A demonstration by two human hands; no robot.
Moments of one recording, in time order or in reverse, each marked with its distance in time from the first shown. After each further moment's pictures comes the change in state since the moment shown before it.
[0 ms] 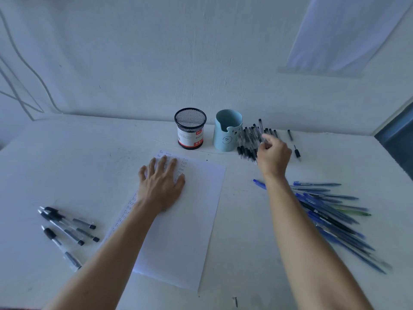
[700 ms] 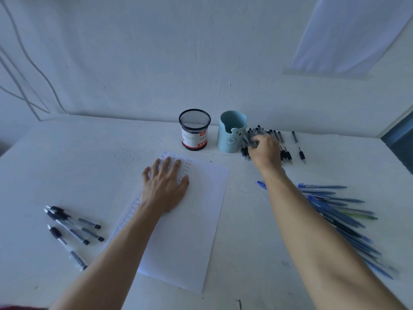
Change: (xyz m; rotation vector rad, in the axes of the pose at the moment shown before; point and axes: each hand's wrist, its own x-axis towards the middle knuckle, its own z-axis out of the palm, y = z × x) left_hand -0.003 0.001 -0.002 0.001 0.011 -0.008; right_hand 0.018 -0.005 0.022 -0.237 -0.262 -0.142
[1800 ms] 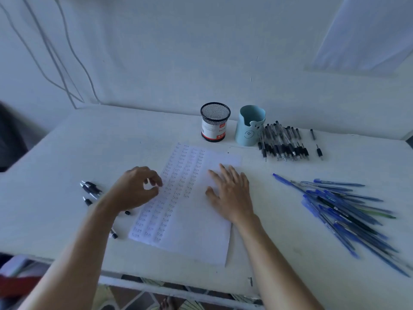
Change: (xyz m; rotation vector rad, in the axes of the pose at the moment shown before) left_hand -0.072 -0.100 -0.063 -0.330 -0.065 0.169; right_hand -0.162 -0.071 0.044 -0.199 -0.437 -0.309
